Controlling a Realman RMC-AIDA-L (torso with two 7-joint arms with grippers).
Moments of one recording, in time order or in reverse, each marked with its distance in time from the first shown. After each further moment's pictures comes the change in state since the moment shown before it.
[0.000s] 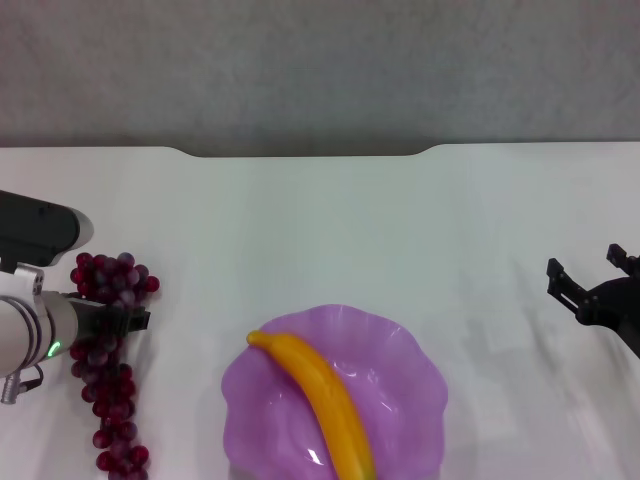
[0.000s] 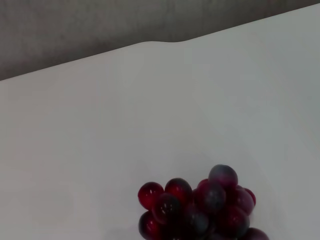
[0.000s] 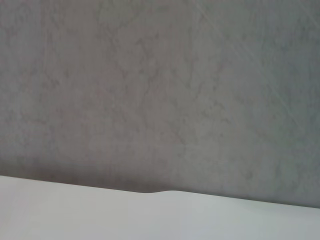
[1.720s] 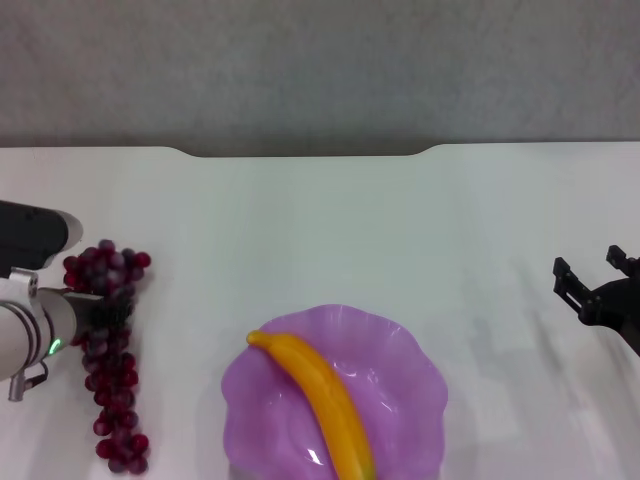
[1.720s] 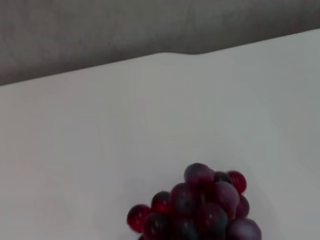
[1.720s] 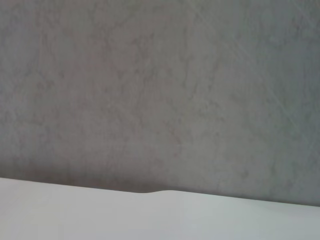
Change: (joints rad) left arm -0.038 -0.001 -0.015 -0.158 -0.007 0.184 -0.049; right arm -0.003 0.002 0.005 -0.001 0.007 0.000 0.001
